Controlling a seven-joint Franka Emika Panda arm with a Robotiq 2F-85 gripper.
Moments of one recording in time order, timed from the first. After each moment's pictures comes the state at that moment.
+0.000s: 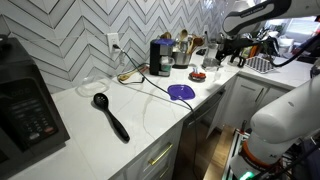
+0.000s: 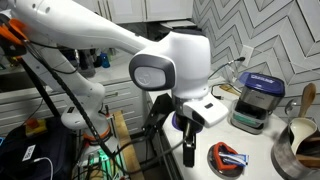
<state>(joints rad) -0.46 -0.37 -0.41 -2.29 -0.30 2.08 -0.07</state>
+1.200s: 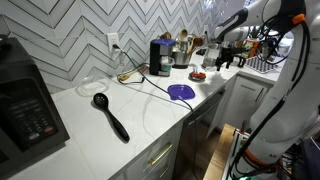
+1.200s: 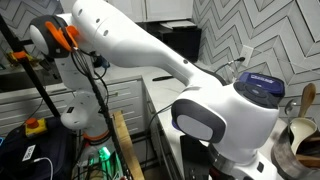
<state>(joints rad) -0.48 0.09 -0.53 -1.99 -0.03 2.08 -0.53</state>
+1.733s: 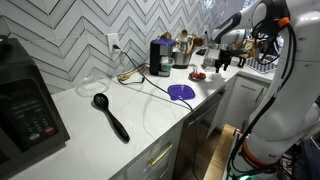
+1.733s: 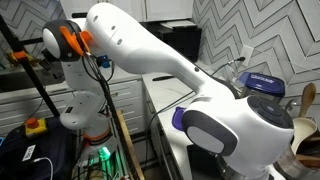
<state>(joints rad) -0.53 0.19 -0.50 -1.92 0.04 2.08 -0.61</state>
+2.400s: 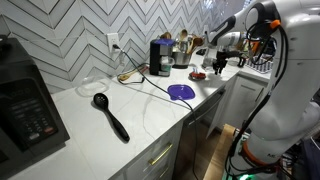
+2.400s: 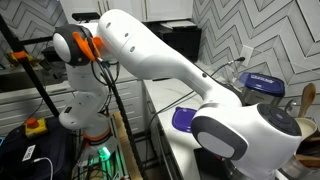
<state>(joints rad) -0.57 0.26 -0.44 -1.87 0.05 2.08 -0.62</state>
